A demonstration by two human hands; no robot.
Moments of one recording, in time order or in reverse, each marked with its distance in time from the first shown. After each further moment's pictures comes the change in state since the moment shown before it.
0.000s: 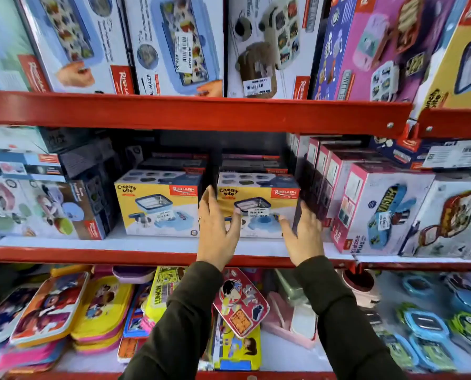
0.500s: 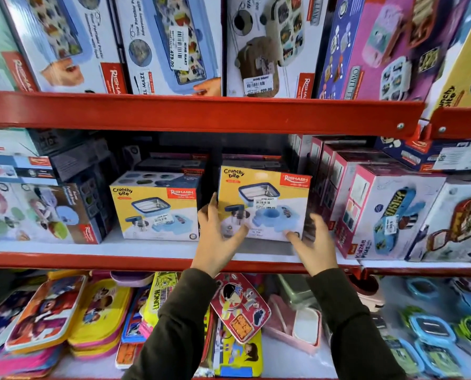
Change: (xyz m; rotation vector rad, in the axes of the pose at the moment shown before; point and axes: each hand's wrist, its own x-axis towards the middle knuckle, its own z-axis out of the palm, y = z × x) left_hand 0.007 -0.011 -0.006 -0.163 -0.160 -0.132; right_hand 0.000 0.028 -0.004 0.389 -0.031 0.124
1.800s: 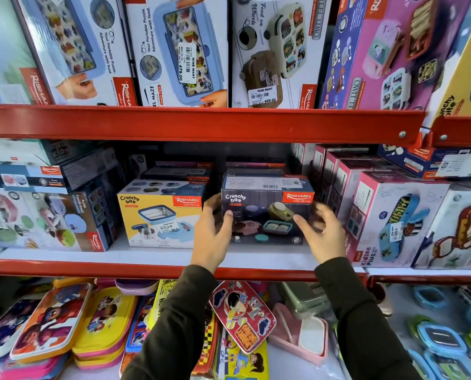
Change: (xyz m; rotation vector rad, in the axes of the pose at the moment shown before) left_hand 0.016 0.005 -0.013 -0.094 0.170 0.054; right_hand 0.020 -0.031 -0.006 0.103 0.107 -0.089
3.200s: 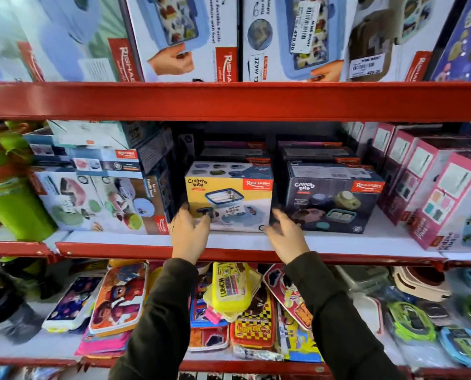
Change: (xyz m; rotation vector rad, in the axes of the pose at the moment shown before) left_hand 0.027 -0.080 -0.187 0.269 0.016 -0.417; right_hand -0.084 -0.047 0.193 -0.165 -0.458 0.126
